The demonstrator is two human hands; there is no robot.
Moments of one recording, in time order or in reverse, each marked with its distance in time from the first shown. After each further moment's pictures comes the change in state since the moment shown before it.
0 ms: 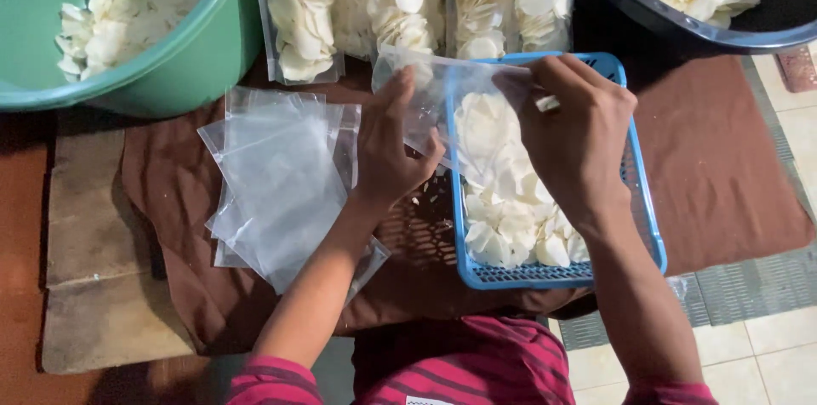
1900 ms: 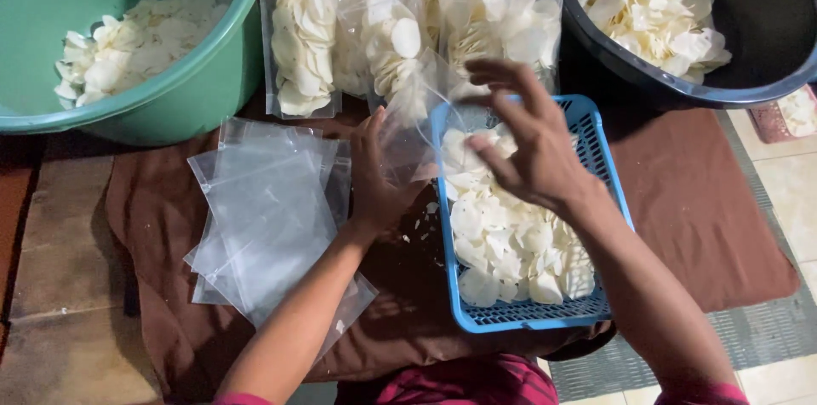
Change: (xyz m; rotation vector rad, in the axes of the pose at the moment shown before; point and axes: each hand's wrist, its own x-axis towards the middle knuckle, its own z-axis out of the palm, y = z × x) left_hand -0.019 -0.029 0.030 -0.362 0.093 -0.356; right_hand 0.021 0.061 0.045 0.239 -0.120 -0.440
